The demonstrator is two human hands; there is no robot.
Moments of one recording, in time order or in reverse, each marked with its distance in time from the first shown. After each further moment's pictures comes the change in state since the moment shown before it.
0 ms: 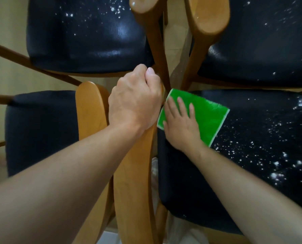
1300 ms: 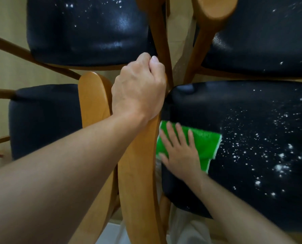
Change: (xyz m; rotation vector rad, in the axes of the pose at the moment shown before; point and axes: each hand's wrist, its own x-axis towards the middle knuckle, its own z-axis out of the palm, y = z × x) left_hand 0.000 0.001 -0.001 0.005 0.002 0.006; right_hand -0.094 -0.029 0.025 0.056 -0.062 -0.111
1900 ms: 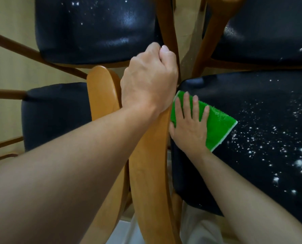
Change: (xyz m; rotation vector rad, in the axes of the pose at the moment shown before) left_hand 0.002 -0.002 0.002 0.017 0.023 0.014; right_hand 0.060 0.003 -0.007 -0.032 0.130 0.279
